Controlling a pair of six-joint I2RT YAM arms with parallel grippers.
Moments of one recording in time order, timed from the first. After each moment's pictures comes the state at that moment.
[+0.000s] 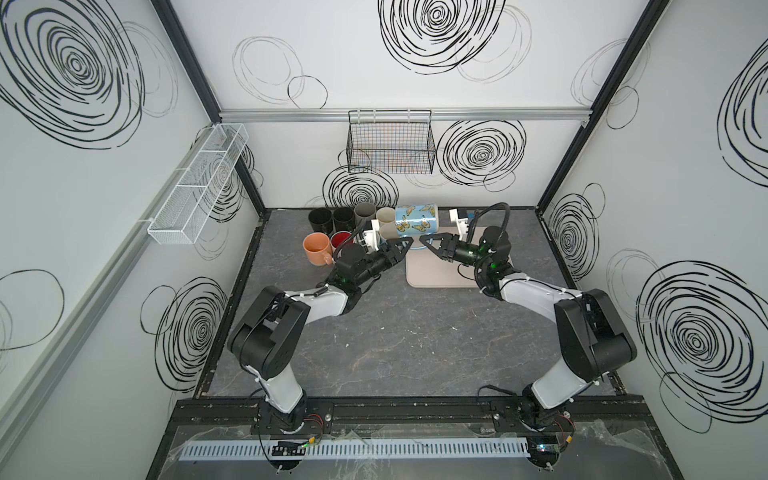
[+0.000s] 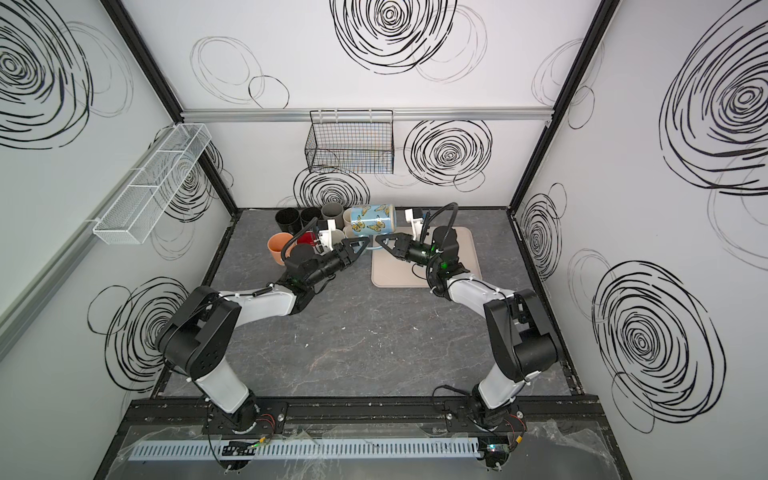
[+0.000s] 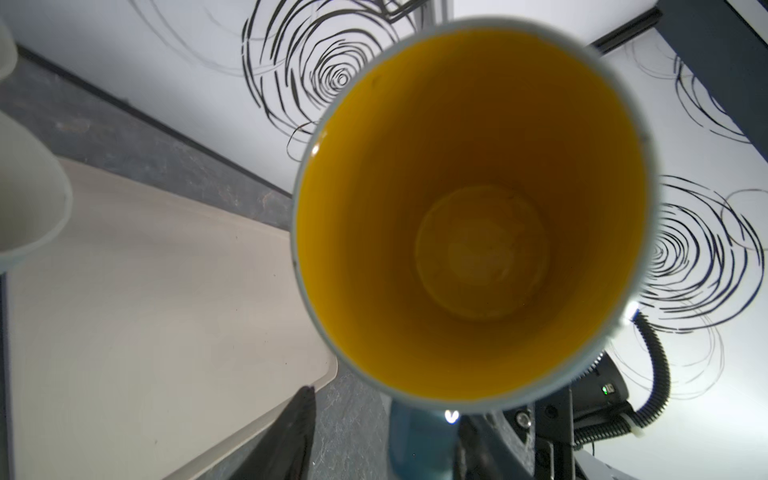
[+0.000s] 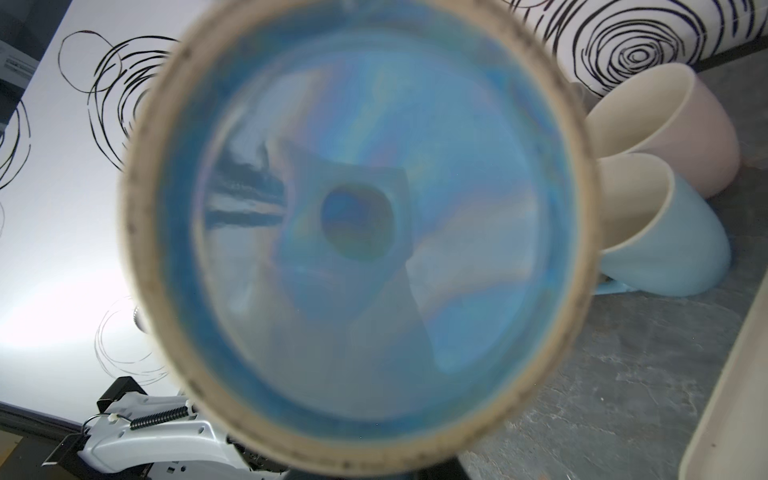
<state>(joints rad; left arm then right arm) -0.46 1.71 0.84 0.96 0.46 -1.11 0.39 1.64 0.92 0.77 -0.82 1.04</state>
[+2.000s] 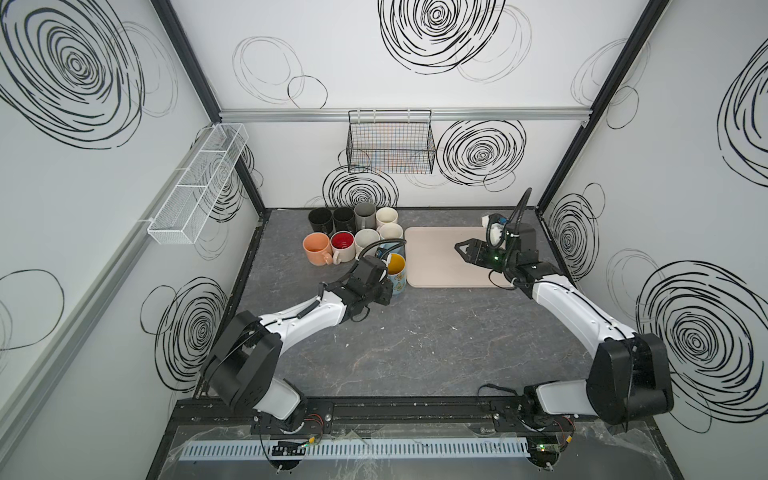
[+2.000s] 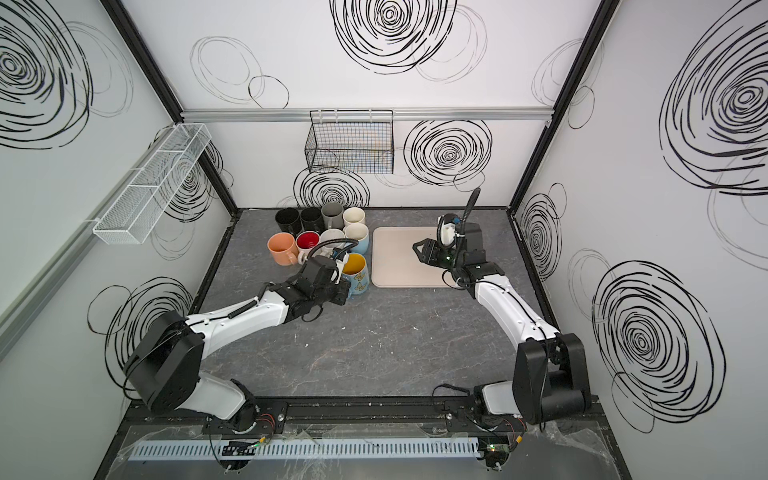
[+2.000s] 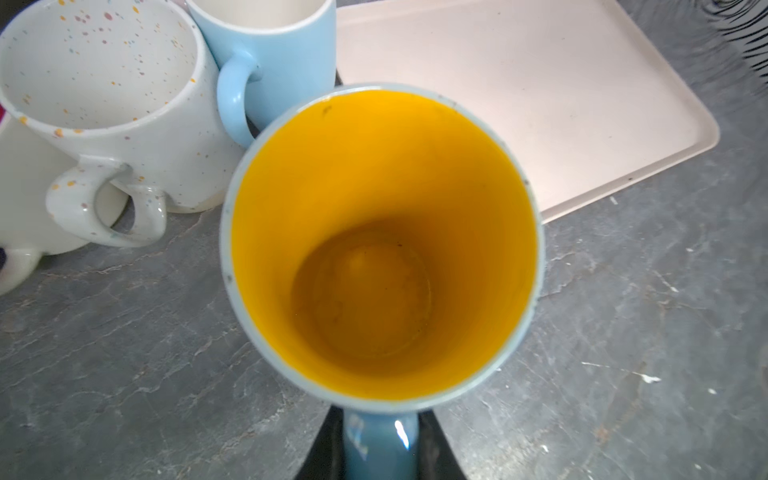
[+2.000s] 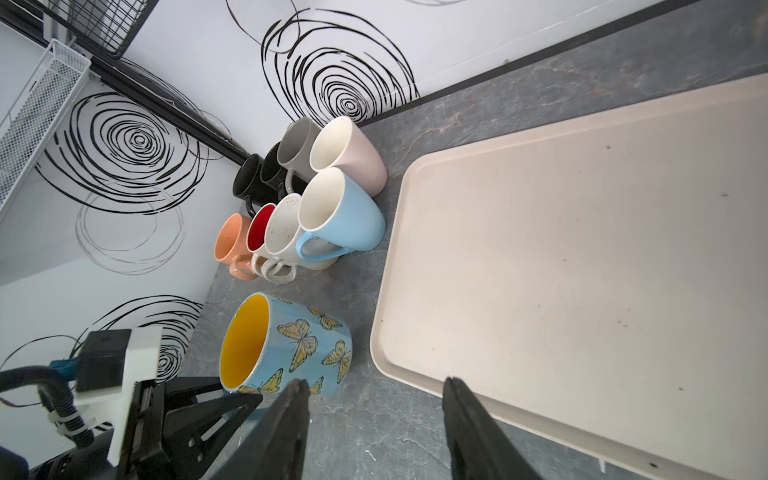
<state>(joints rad) -0.61 1.53 0.89 -0.14 -0.09 -0.24 0.22 1.35 0.96 -0.14 -0.43 0.46</state>
